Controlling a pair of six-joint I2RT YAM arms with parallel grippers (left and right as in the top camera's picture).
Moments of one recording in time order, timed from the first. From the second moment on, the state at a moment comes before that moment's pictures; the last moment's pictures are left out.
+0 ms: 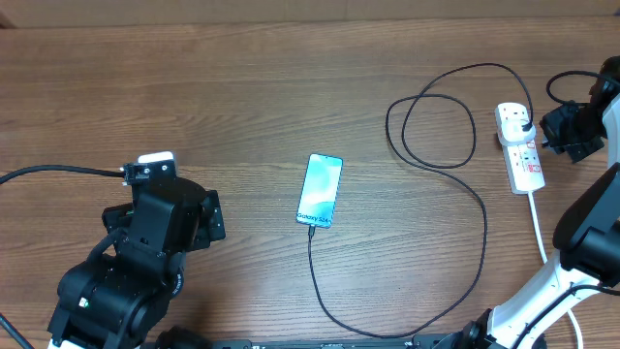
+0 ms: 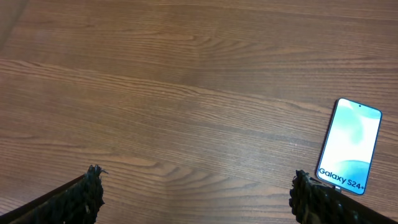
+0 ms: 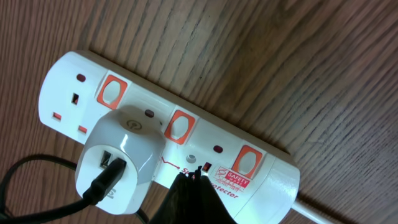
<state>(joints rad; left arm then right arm) -0.42 0.91 1.24 -1.26 -0.47 -0.47 -0.48 2.08 1.74 -1.07 -0.07 0.59</state>
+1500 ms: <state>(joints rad) -0.18 0.73 1.24 -1.26 -0.48 -0.47 -0.45 2.21 1.76 -1.00 -0.08 0.55</state>
